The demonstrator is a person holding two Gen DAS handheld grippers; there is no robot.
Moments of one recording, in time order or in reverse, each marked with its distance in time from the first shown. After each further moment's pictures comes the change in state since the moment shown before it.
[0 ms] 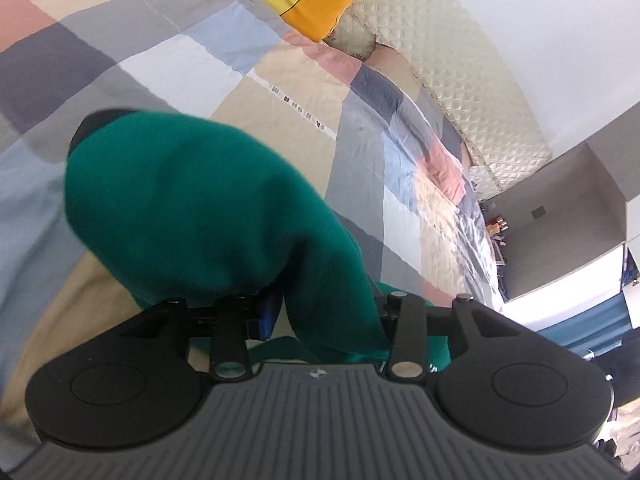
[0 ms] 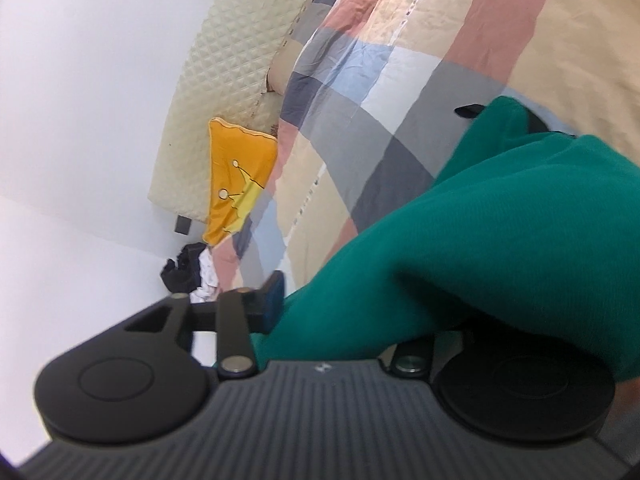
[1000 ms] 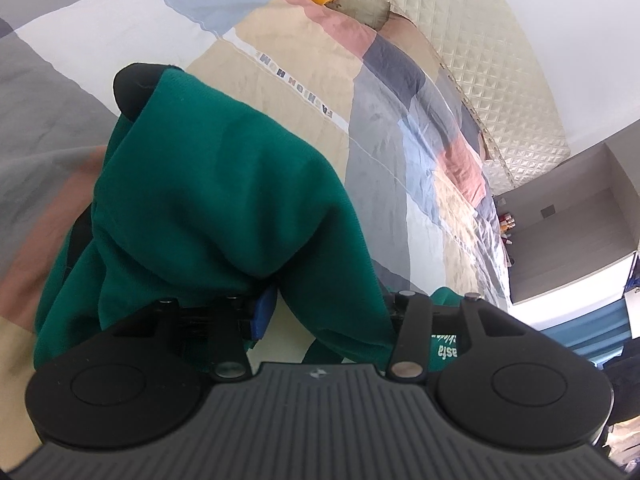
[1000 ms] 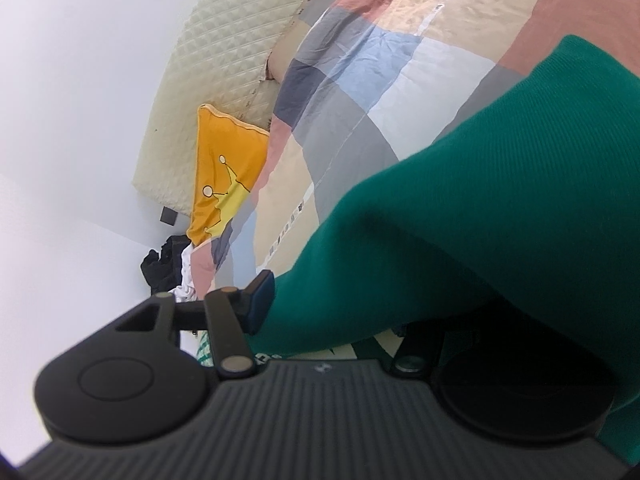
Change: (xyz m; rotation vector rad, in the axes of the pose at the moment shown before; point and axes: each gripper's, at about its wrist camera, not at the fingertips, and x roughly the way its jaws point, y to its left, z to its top) left arm 0.192 0.031 0.074 -0.021 0.077 -0.050; right arm 0.147 -0.034 0.077 -0.123 0.032 0.020
